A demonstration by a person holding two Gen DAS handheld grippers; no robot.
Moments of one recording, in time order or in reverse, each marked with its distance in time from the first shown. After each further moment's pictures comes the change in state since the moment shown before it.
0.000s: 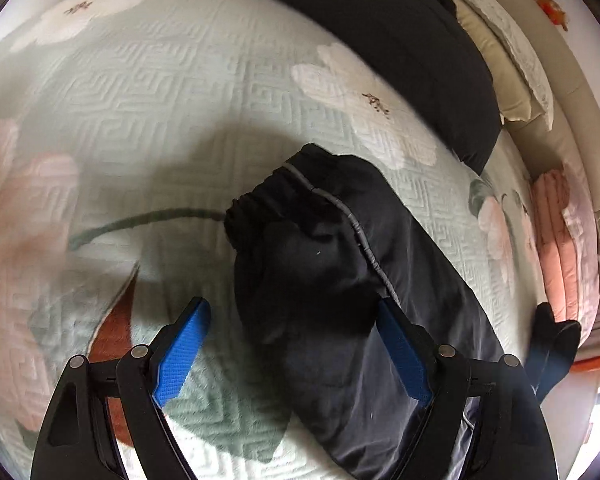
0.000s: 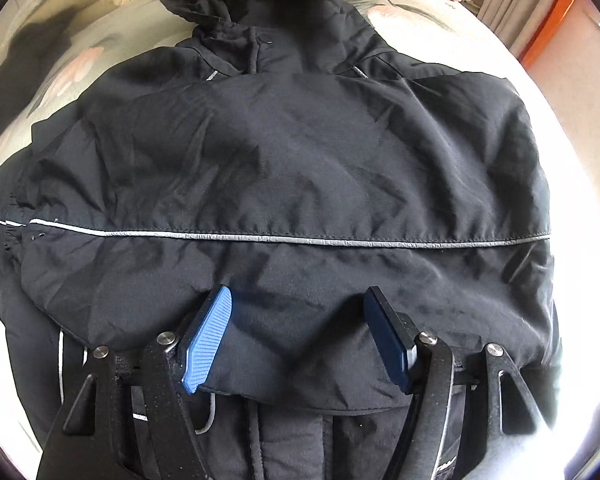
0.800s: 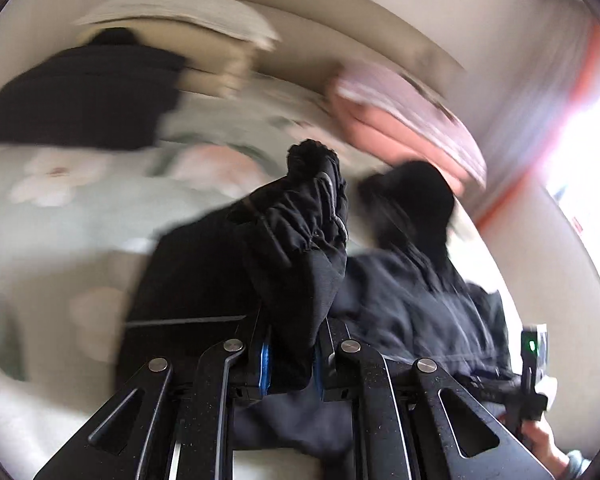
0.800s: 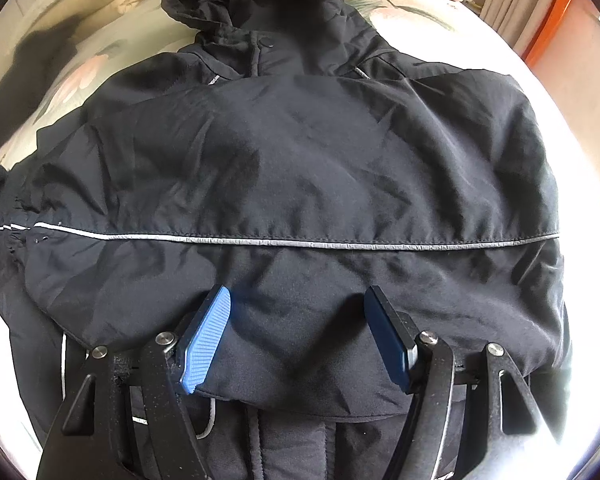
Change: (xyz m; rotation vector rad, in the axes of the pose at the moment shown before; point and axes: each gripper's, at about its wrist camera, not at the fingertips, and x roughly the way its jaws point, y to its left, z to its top) left arm -0.090 -0.246 -0.193 0.673 -0.085 -0.365; right arm 0.008 0.000 -0.002 0.001 -0.030 0.026
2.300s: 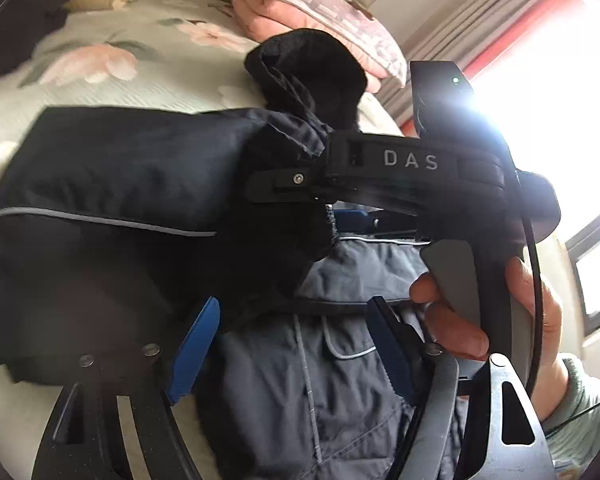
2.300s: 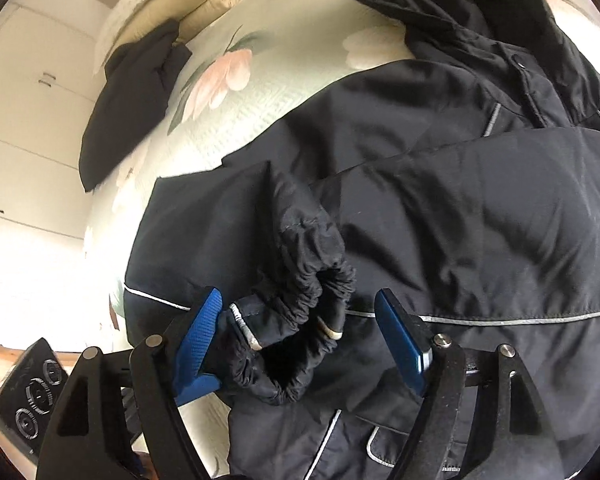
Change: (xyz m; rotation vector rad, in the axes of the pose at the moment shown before) left arm 0.041 -0.052 -0.082 0.095 0.284 -0.263; right arm -0.021 0.131 0.045 0.031 0.097 0.500
